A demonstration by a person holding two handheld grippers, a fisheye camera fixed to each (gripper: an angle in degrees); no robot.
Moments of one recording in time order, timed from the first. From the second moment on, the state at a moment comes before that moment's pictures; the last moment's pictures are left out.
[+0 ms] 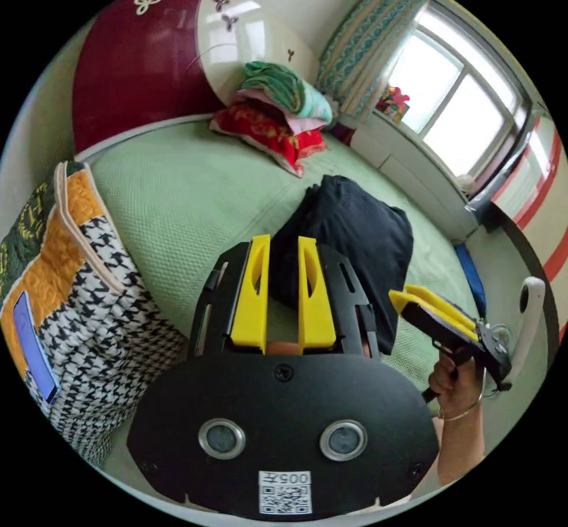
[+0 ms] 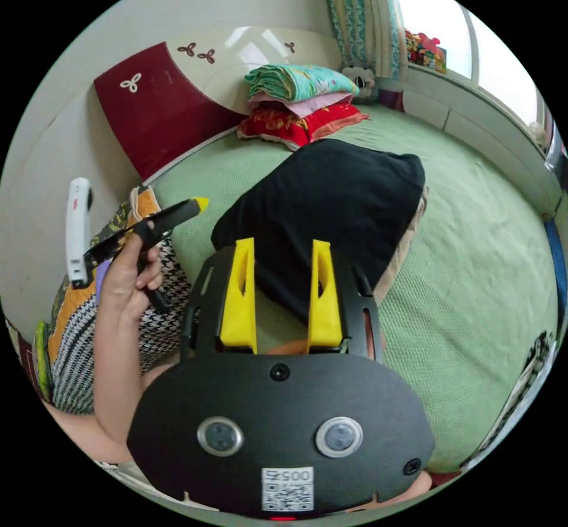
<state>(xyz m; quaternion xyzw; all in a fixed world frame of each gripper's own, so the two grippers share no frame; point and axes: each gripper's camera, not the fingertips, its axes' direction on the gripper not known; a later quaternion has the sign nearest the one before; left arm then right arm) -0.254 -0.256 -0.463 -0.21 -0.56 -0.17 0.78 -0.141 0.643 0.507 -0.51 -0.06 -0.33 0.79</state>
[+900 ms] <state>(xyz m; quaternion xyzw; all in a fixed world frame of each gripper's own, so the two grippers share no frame) -0.359 -0.339 -0.527 -0.29 -0.49 -0.16 0.81 -0.174 0.838 0.750 -0.60 0.02 -0.38 0.70</state>
